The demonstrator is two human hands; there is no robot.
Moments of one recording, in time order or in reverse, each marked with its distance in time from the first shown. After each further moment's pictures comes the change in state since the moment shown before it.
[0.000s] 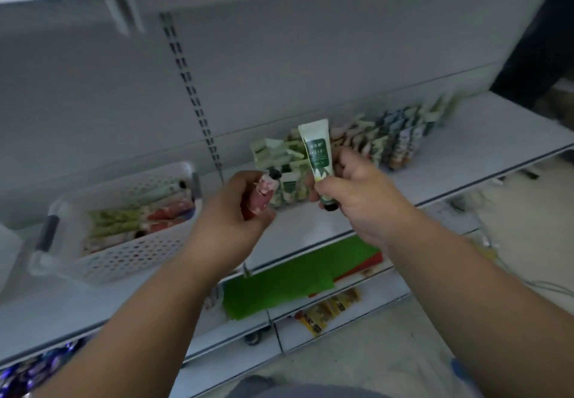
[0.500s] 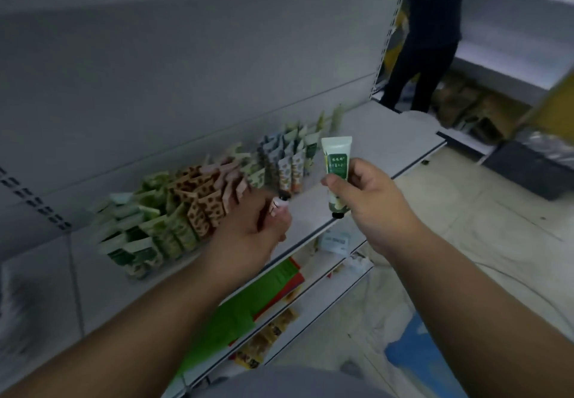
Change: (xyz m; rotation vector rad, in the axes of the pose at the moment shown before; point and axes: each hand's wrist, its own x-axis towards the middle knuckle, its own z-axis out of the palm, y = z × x) left_hand 0.100 0.088 0.174 -0.312 -0.354 0.146; right_hand 0.005 0.015 -0.201 -0.158 0.452 0.005
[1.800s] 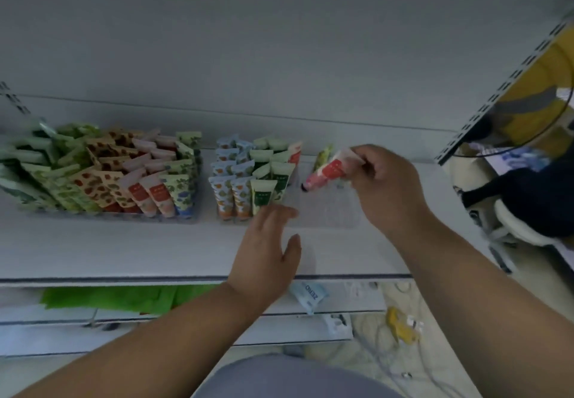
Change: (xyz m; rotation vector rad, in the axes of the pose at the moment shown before) left_hand 0.158 -0.008 0.200 0.357 0.680 -0.090; right_hand 0.248 0.038 -0.123 -0.595 -0.386 -0.487
